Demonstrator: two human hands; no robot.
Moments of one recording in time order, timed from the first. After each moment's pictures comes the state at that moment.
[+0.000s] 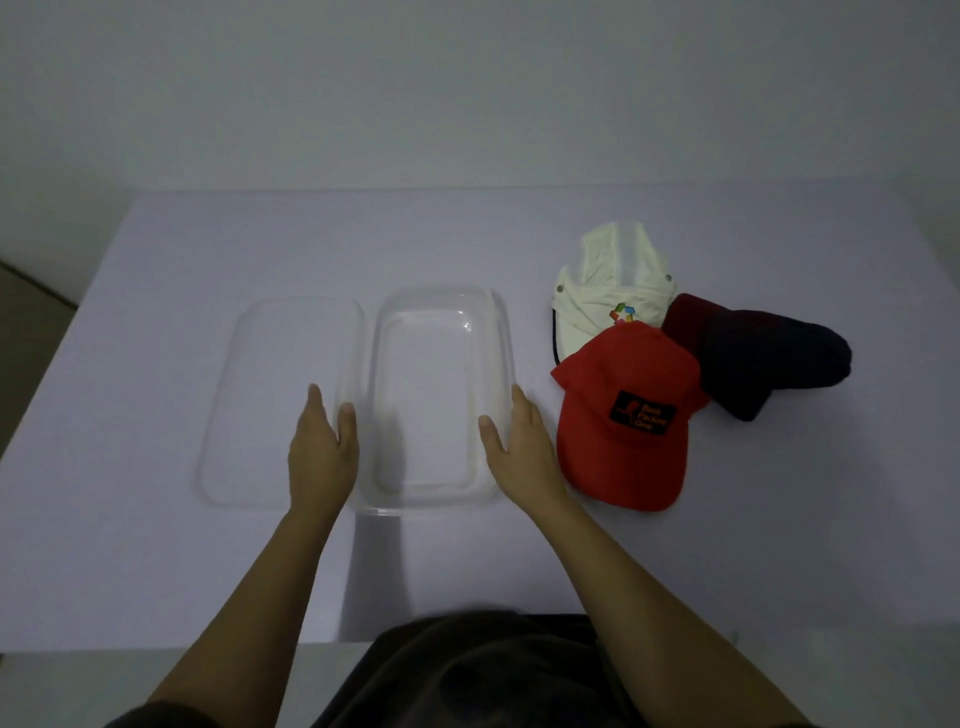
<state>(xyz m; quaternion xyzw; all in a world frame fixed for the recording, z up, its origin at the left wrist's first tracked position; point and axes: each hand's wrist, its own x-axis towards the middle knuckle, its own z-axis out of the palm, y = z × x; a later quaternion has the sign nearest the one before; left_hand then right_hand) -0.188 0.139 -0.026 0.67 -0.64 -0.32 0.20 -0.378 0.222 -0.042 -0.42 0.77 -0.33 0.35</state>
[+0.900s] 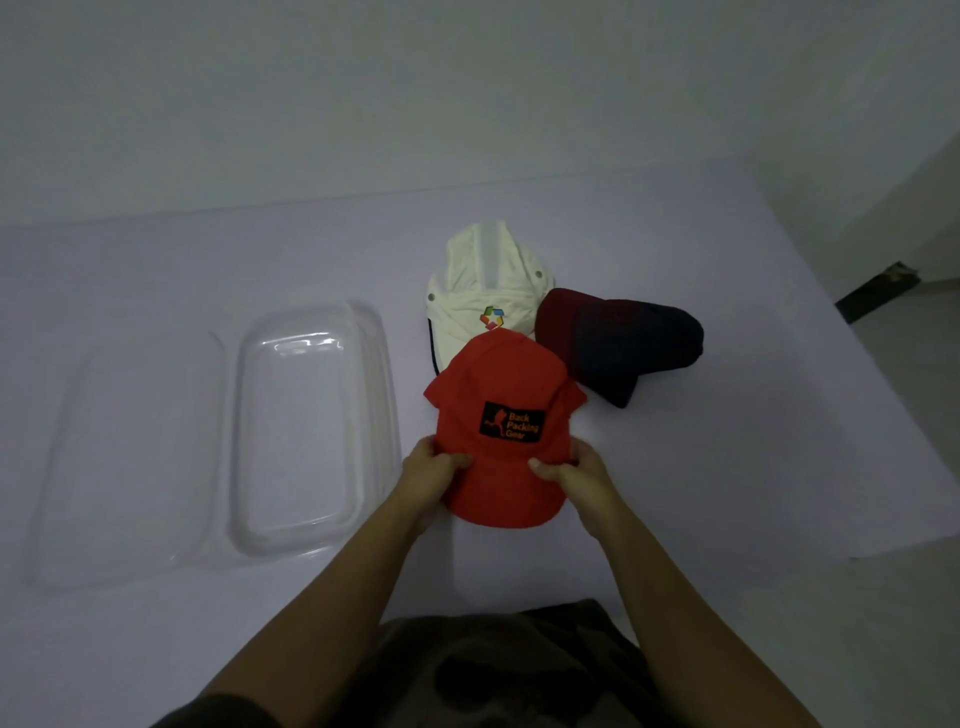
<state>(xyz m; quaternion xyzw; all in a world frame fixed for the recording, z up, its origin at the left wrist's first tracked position) -0.397 0.214 -0.049 0.56 -0.43 -0.71 0.06 -0.548 0.328 -0.059 -0.04 0.74 -0.44 0.50</state>
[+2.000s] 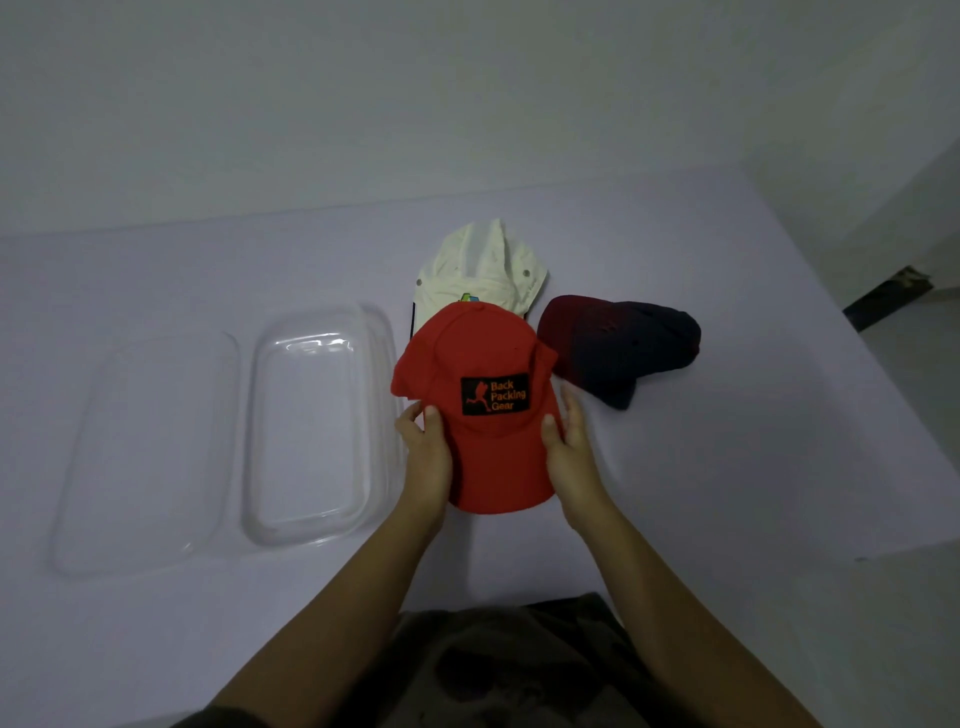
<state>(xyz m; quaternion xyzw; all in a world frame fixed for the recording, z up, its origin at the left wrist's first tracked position) -0.410 0.226 -0.032 0.57 -0.42 -0.66 0.25 -0.529 0.311 -0.032 -0.15 0.71 -0.54 0.42</state>
